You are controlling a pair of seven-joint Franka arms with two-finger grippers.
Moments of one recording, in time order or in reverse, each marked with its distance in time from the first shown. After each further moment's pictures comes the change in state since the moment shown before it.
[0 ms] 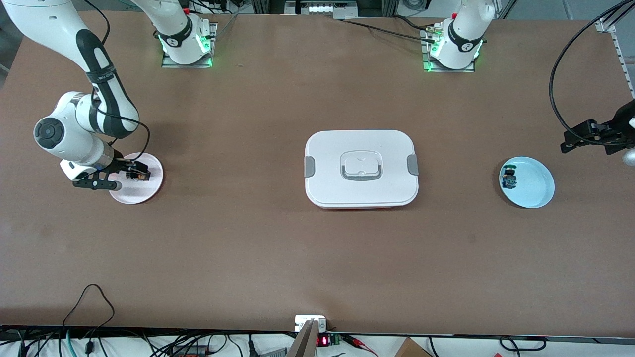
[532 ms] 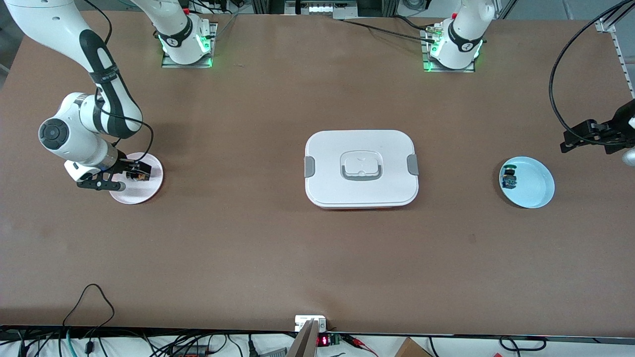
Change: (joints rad) left arm 0.000 0.000 0.000 0.000 0.000 -0.001 0.000; right arm 0.007 0.007 0.008 0.000 0.000 0.005 0.012
